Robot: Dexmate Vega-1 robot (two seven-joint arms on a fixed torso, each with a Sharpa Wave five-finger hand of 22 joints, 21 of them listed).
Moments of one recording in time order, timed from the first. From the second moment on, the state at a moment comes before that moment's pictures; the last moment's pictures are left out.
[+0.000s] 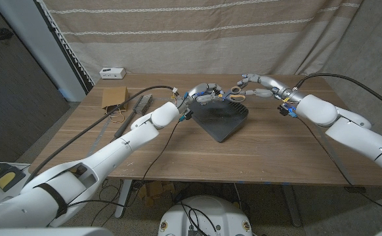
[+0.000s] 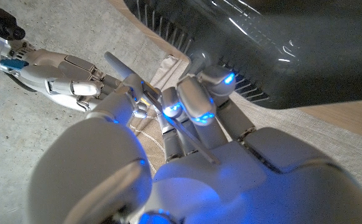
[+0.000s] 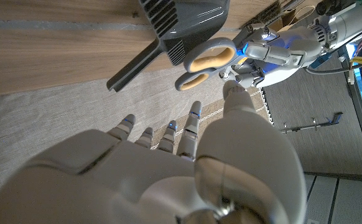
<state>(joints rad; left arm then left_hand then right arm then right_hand) 0.57 0.47 0.74 -1.37 0.05 -0.30 -0.03 0.73 0.01 0.85 -0.16 0.17 0.57 -0.10 0.72 0.87 1.05 -0.10 1.47 1.24 1.41 -0.21 1.37 1.20 1.00 -0.16 1.54 1.12 -0.92 -1.00 -0.35 -1.84 0.09 0.11 0.06 0.82 0.13 0.03 -0.14 0.48 0.40 -0.10 0.29 0.26 0.05 -0.08 0.22 0.19 -0.16 -0.03 0.18 0.17 -0.12 0.08 0.19 0.18</state>
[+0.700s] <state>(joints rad) 0.57 0.46 0.74 -1.36 0.05 -0.31 -0.04 0.73 0.01 0.85 -0.16 0.17 0.57 -0.10 0.72 0.87 1.05 -0.10 1.48 1.24 1.41 -0.21 1.37 1.20 1.00 -0.16 1.54 1.12 -0.92 -1.01 -0.37 -1.88 0.00 0.04 0.02 0.83 0.13 0.03 -0.14 0.48 0.41 -0.09 0.29 0.26 0.06 -0.07 0.23 0.19 -0.16 -0.03 0.18 0.17 -0.11 0.08 0.20 0.18</state>
